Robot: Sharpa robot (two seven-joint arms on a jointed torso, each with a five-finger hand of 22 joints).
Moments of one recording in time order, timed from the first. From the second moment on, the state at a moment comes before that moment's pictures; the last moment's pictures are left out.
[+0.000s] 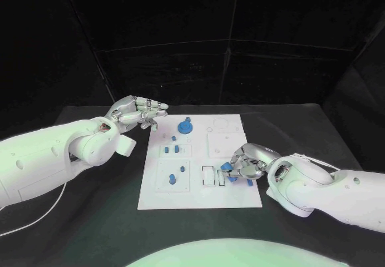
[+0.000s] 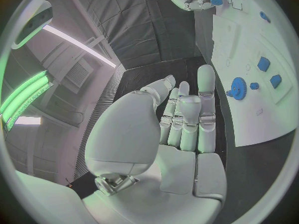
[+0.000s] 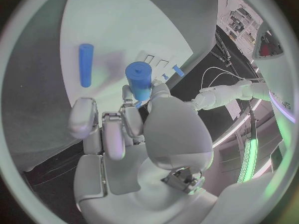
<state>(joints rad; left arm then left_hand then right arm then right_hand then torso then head) 1.22 -0.81 -0.09 1.39 -0.17 -0.10 0.29 1.39 -0.12 0.40 0.01 0.12 1.03 0.18 0.08 0.07 1.13 0.11 0.22 0.10 1.30 0.02 1.17 0.73 0.17 1.24 0.11 0.61 0.78 1.05 -1.04 -0.16 1.87 -1.38 -0.48 -0.45 1.28 -0.02 -0.15 0.26 0.53 0.96 0.08 0.45 0.32 1.42 0.00 1.28 1.31 1.46 -0.06 1.52 1.31 0.10 1.32 0.05 1.34 1.11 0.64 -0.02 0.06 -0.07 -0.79</state>
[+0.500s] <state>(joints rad) 1.22 -0.80 -0.09 1.39 -0.17 -0.10 0.29 1.39 -0.12 0.40 0.01 0.12 1.03 0.18 0.08 0.07 1.13 0.11 0.22 0.10 1.30 0.02 1.17 0.73 0.17 1.24 0.11 0.61 0.78 1.05 -0.94 -0.16 1.84 -1.31 -0.49 -0.45 1.25 0.00 -0.18 0.29 0.51 0.96 0.08 0.46 0.35 1.42 0.00 1.28 1.31 1.46 -0.06 1.52 1.31 0.10 1.32 0.05 1.34 1.11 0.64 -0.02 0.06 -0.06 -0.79</state>
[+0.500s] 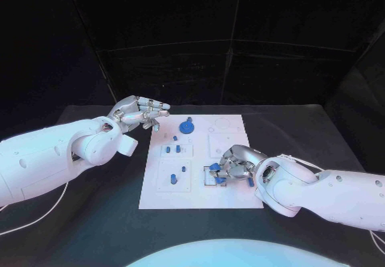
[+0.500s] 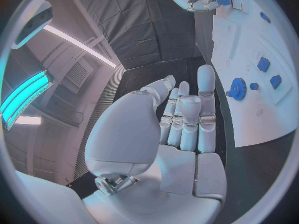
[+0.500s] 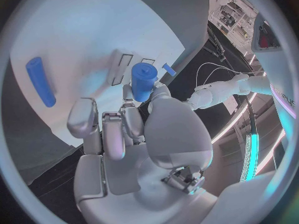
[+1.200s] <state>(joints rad) 1.22 -0.80 -0.09 1.39 -0.17 -0.09 0.29 1.39 -0.12 0.40 0.01 0.12 1.03 0.18 0.08 0.07 1.13 0.11 0.22 0.10 1.30 0.02 1.17 0.73 0.17 1.24 0.11 0.61 0.78 1.05 -0.90 -0.16 1.81 -1.31 -0.48 -0.49 1.03 -0.07 -0.22 0.30 0.06 0.96 0.07 0.48 0.38 1.42 0.00 1.25 1.31 1.47 -0.06 1.52 1.31 0.10 1.32 0.05 1.34 1.09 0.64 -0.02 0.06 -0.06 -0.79</state>
